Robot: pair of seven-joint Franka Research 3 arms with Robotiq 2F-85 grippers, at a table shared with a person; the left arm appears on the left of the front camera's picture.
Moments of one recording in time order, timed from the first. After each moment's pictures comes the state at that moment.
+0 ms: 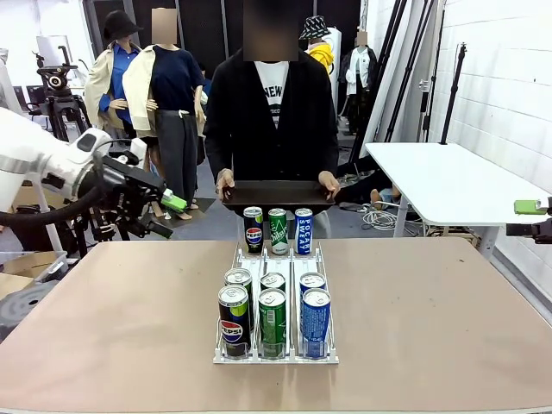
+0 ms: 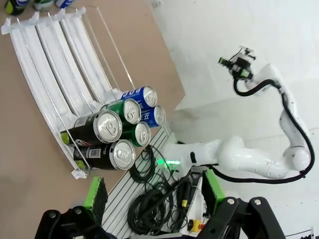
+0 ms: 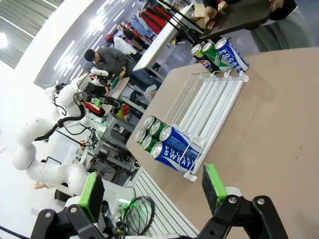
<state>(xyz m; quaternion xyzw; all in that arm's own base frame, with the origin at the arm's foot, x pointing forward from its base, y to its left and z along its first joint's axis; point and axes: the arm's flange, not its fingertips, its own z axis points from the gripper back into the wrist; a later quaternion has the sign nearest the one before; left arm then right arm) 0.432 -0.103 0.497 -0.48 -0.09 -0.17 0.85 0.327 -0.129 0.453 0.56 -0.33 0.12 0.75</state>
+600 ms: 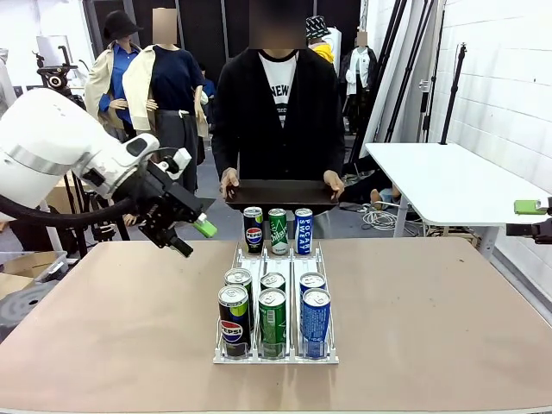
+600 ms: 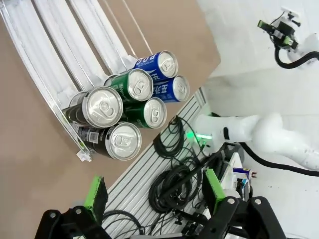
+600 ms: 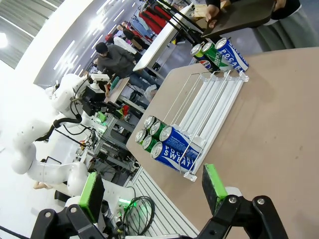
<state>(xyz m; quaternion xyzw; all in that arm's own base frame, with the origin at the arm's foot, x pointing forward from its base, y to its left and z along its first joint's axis) 0.410 -0.183 0.499 -0.37 -0.04 -0.23 0.90 0.327 -0.129 0.453 0.56 -0.33 0.12 0.75</state>
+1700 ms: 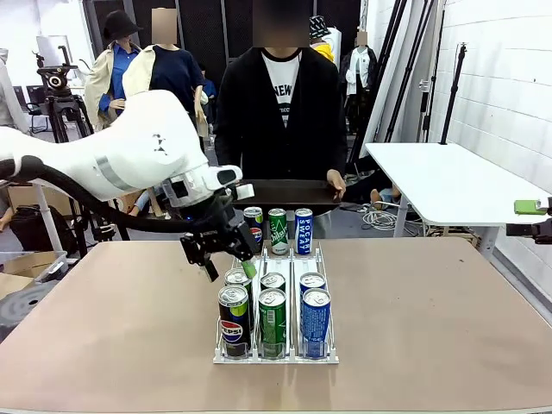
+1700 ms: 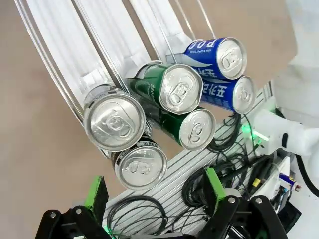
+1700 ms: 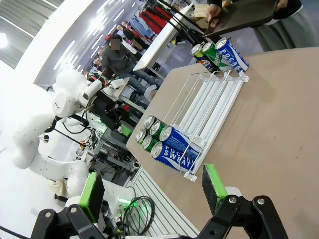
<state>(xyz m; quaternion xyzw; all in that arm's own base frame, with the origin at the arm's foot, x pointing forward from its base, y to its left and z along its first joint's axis) 0.413 -0.286 0.464 -0.17 0.01 -0.22 0.96 0.327 -0.129 0.453 0.56 -0.33 0.12 0.75</state>
